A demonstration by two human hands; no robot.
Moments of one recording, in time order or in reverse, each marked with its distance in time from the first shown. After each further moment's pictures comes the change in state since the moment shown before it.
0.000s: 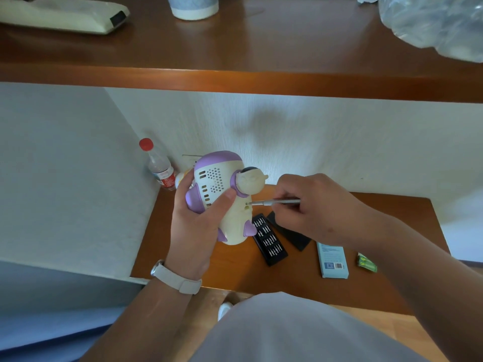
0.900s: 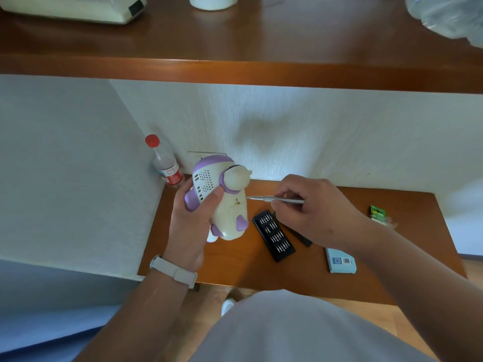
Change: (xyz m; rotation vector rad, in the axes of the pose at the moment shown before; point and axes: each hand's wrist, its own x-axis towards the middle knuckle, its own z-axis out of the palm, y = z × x) left_hand 0.036 -0.048 -0.035 0.020 -0.030 -0.065; right_hand 0.006 -0.008 0.035 0.151 0.122 0.062
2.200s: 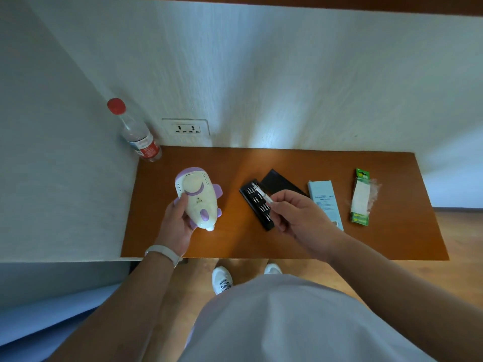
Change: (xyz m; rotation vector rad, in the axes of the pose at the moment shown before) left_hand 0.046 -0.133 -0.025 -0.351 -0.292 -0.353; right_hand -0.032 0.037 0.078 0.835 -0.035 0.624
